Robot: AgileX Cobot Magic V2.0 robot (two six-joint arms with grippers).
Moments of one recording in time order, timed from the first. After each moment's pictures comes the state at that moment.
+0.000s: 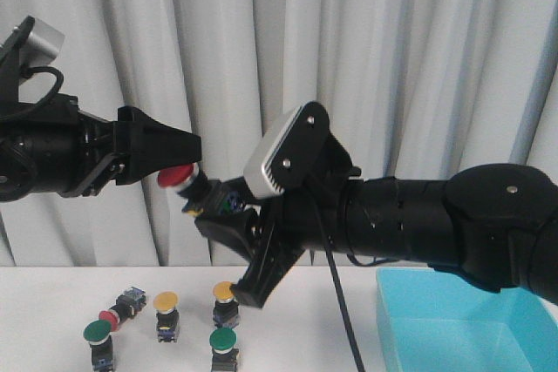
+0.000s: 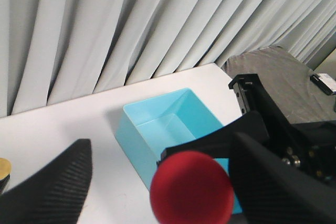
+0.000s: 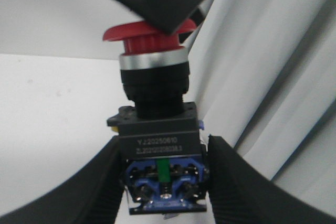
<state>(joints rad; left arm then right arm) -0.20 1.36 -1.41 -0.97 0.78 0.60 0.51 1.57 -1.35 1.29 0.51 -1.70</state>
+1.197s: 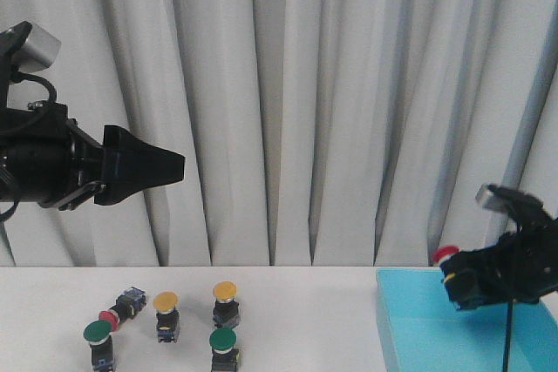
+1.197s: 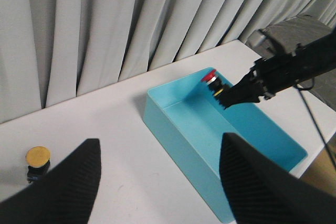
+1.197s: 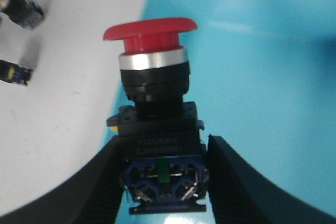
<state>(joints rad) -0.20 1.33 -1.41 -0.82 0.81 0.60 -0.16 1.85 -1.45 0.56 0.94 -0.50</state>
